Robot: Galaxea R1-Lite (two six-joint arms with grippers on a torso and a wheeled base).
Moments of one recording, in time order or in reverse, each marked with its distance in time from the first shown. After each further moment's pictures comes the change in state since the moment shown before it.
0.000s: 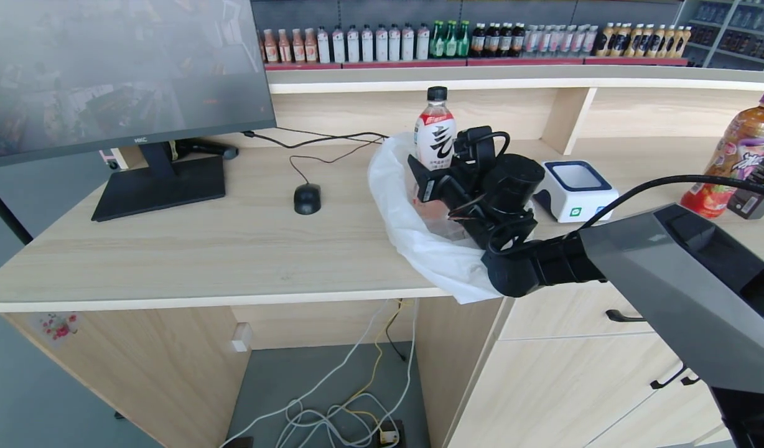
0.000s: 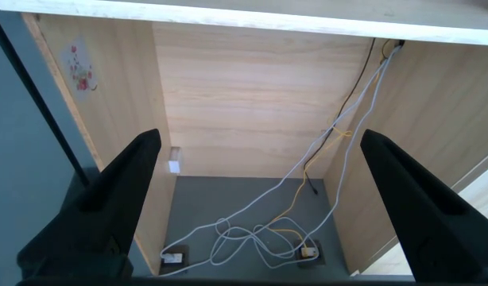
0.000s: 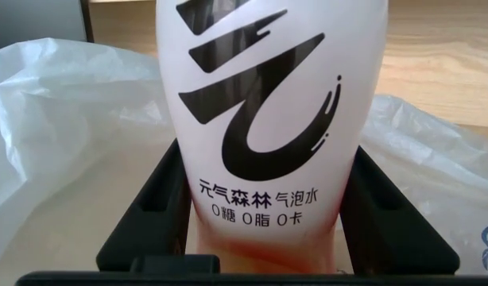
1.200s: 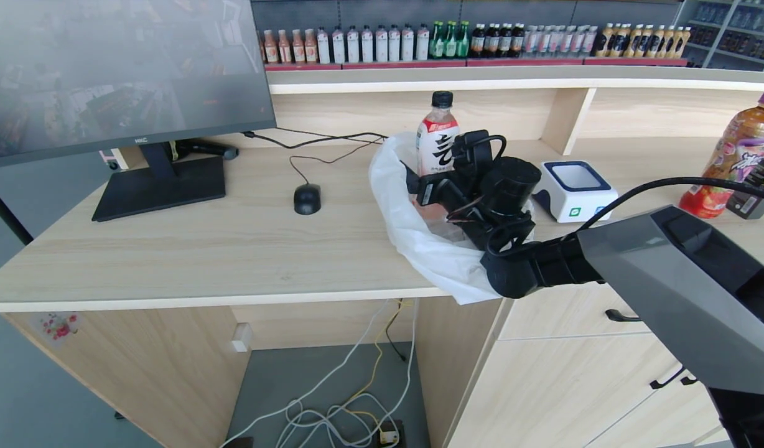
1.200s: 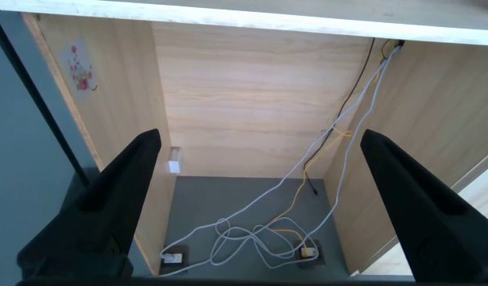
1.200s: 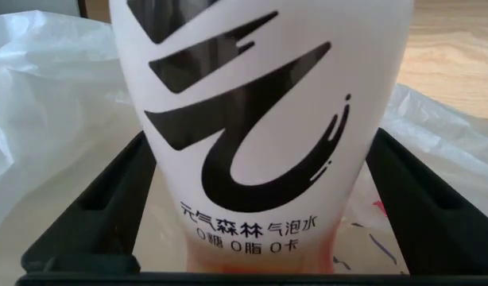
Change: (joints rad) left arm 0.000 0.000 0.000 0.000 0.000 0.000; right arm -0.001 0.011 -0.003 0.023 0.000 0.003
